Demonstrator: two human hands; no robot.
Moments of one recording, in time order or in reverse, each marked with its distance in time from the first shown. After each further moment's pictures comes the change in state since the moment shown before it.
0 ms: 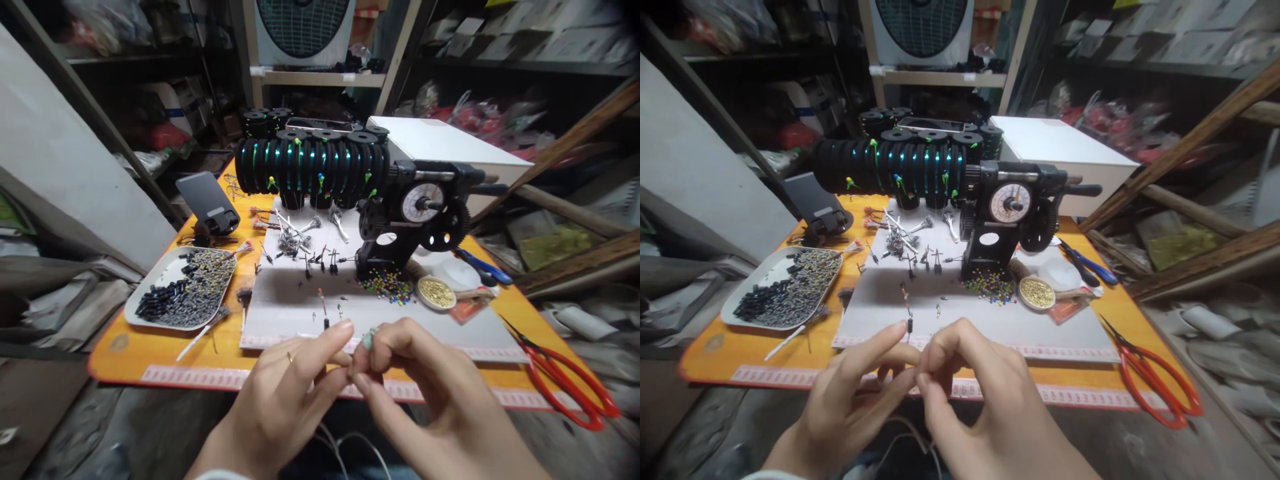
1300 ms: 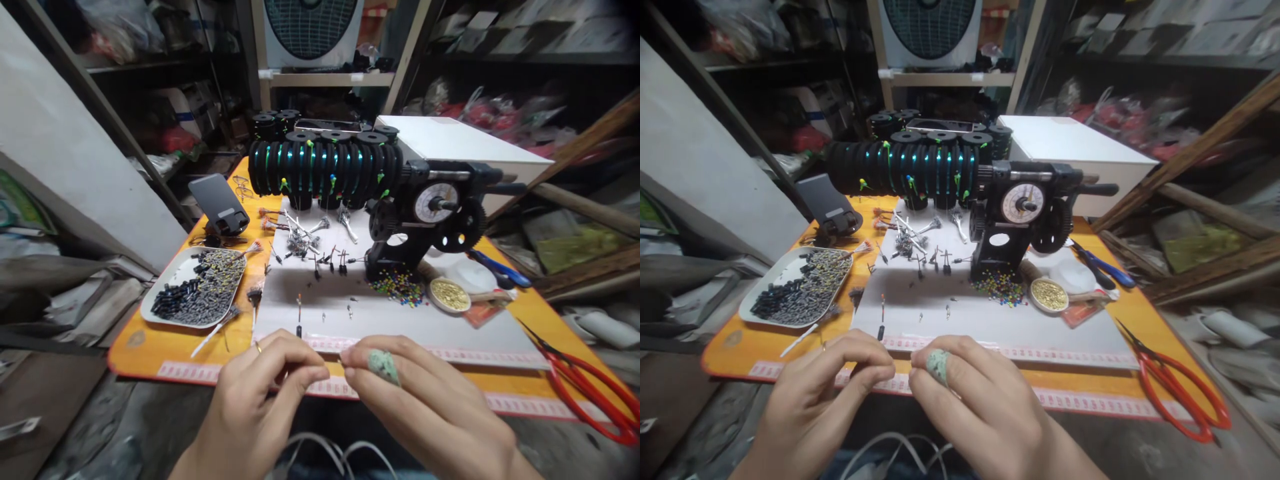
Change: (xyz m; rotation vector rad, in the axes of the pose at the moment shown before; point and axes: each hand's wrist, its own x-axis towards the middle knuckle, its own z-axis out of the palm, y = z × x) left_hand 0.001 0.017 -0.033 -0.004 -0.004 -0.396; right_hand 0.003 0.025 0.003 -0.344 -0.040 -0.613
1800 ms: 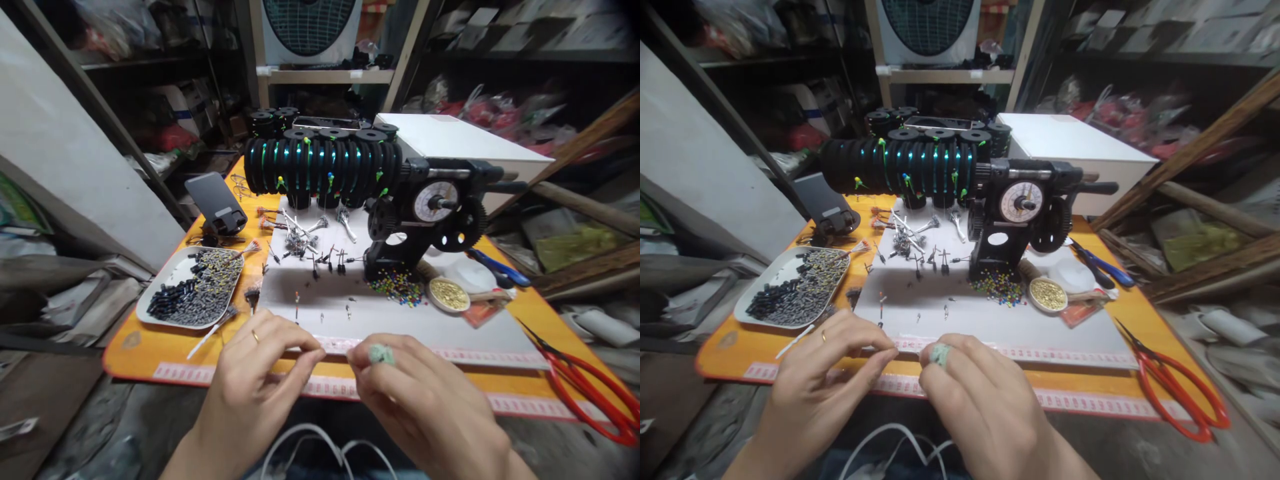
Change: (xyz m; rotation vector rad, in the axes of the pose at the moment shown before) left_hand 0.012 -0.006 -0.001 0.154 0.004 0.139; right_hand -0.003 -0.002 0.006 -0.066 0.010 0.104
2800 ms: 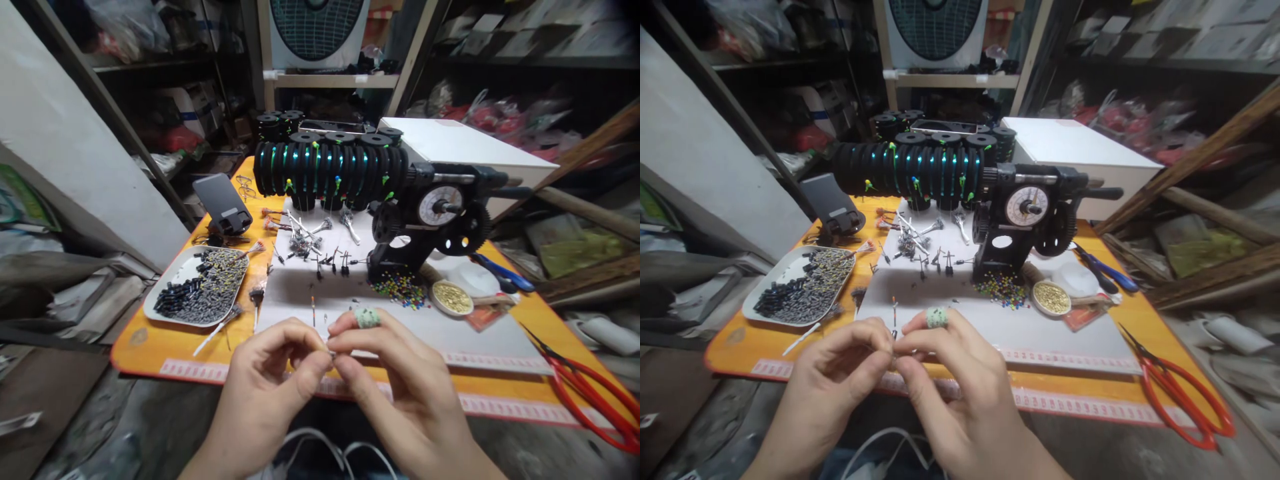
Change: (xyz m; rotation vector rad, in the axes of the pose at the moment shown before) left_hand -0.007 0.010 0.013 -0.807 0.083 -0.601; right_hand 0.021 -0.014 0.016 0.419 0.146 0.304
